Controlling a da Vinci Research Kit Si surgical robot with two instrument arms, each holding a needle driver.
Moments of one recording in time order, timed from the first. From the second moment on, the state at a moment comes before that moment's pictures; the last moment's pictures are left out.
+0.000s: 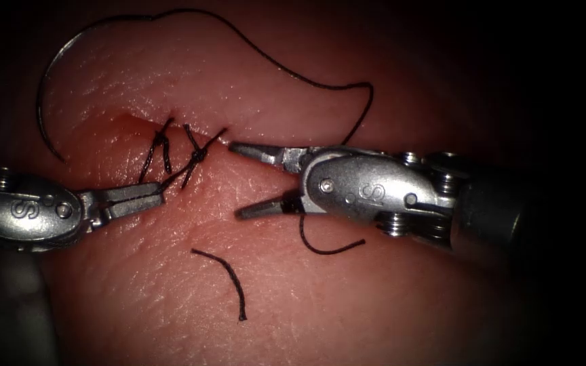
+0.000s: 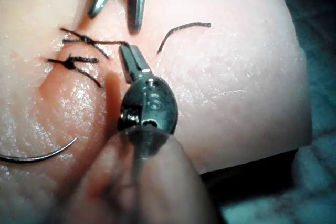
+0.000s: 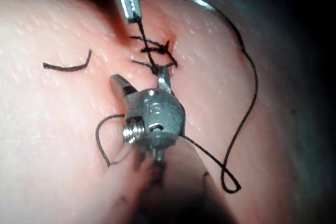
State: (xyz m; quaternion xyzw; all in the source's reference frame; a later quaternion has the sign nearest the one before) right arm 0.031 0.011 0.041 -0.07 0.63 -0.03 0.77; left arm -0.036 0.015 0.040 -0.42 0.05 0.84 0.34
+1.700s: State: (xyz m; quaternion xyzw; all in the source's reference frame) right arm 0.039 0.012 0.042 -0.11 0.69 -0.04 0.72; left arm -0.036 0.014 0.038 -0.42 0.05 0.84 0.33
